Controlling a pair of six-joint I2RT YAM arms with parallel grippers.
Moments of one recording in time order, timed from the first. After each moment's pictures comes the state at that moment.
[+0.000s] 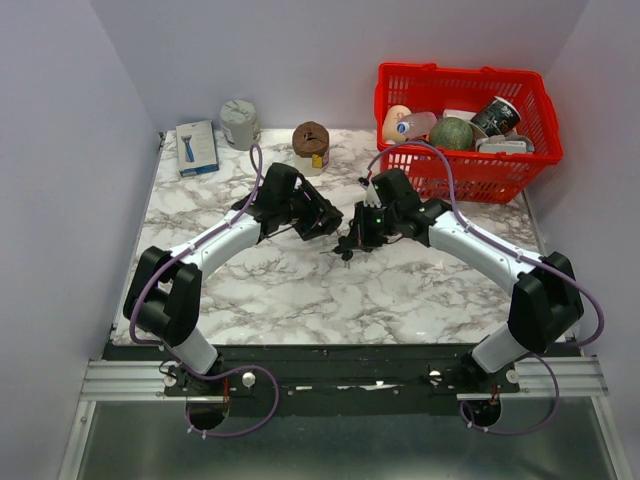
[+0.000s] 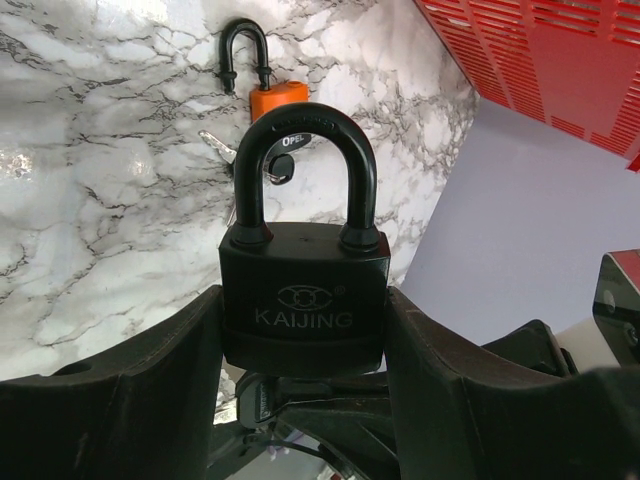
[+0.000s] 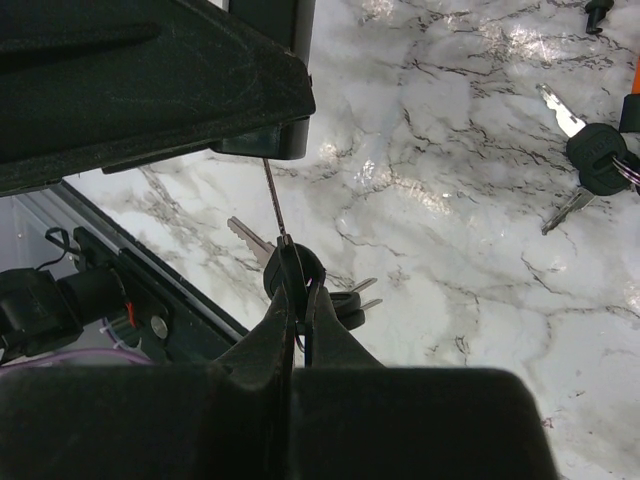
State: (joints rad) left arm -0.50 1.60 1.13 -0.23 0.34 -1.22; right arm 0.61 1.56 1.19 -0.48 -0.32 0.52
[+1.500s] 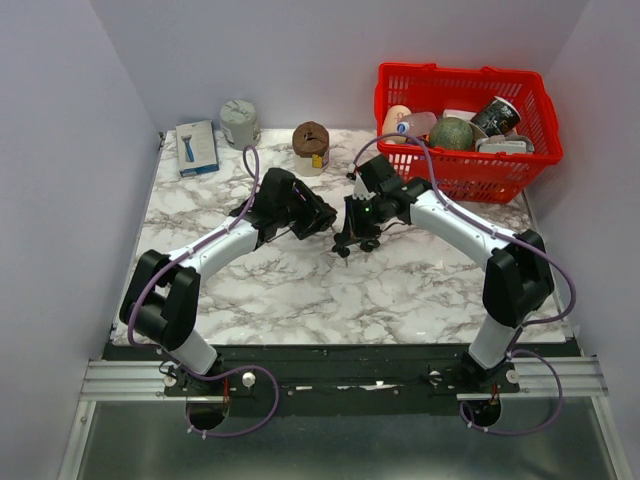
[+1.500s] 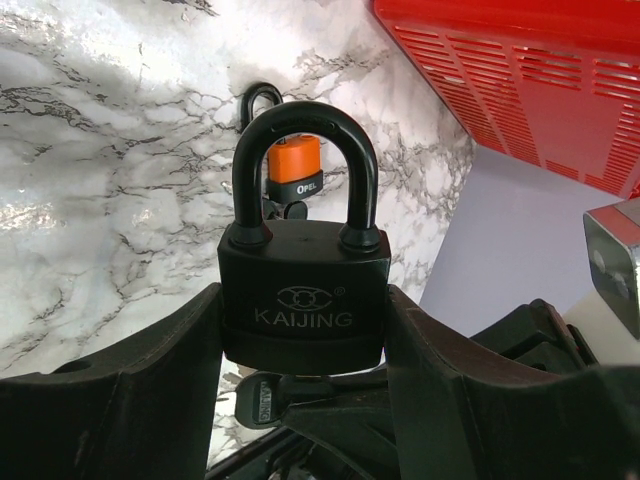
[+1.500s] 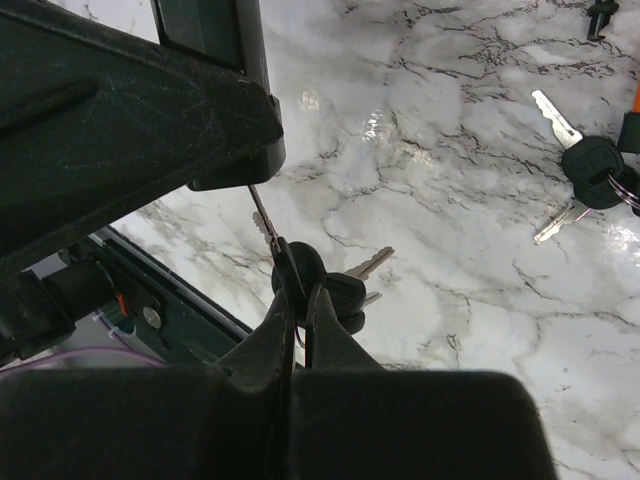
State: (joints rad) left arm -0.50 1.57 1.05 -0.12 0.24 -1.22; right arm 0.61 1.75 1.42 -0.67 -0.33 0.48
